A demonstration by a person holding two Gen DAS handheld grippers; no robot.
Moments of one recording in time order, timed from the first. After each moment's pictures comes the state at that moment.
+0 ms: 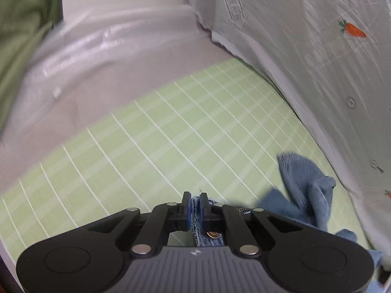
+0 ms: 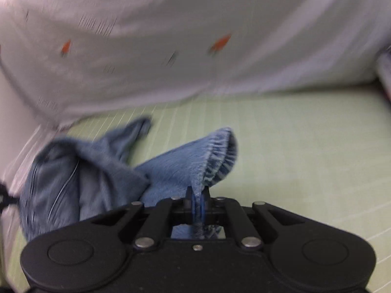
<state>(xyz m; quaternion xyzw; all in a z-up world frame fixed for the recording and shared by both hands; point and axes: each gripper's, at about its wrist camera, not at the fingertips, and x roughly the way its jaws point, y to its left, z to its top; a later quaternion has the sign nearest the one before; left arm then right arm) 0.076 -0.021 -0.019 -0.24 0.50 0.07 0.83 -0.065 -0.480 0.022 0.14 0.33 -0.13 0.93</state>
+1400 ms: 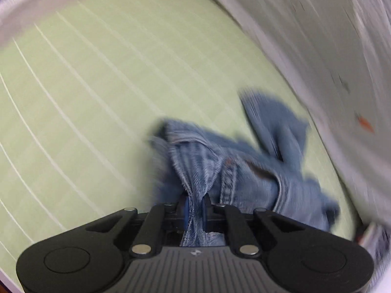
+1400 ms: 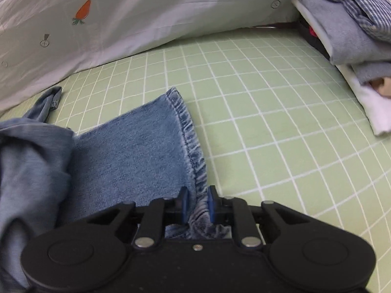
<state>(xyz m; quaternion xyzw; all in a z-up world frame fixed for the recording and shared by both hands) 0.052 -0.132 -0.053 -0.25 0.56 0.00 0.79 -0.081 -0.621 -0.103 0.15 0.44 -0.23 0.86</state>
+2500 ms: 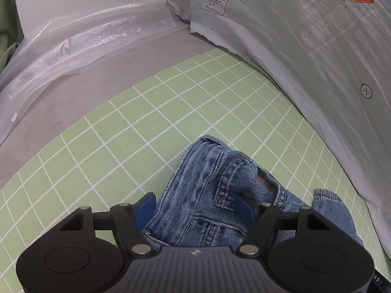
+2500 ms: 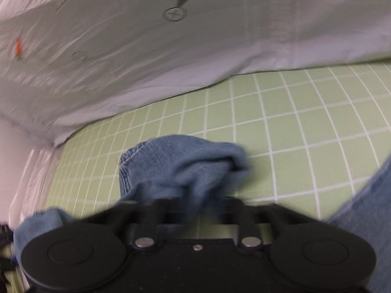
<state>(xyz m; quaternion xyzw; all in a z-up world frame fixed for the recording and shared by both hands) 0.158 -0.053 -0.057 -0.19 0.51 0.10 0.83 0.164 -0.484 -0.096 0.26 0.40 -0.02 0.88</state>
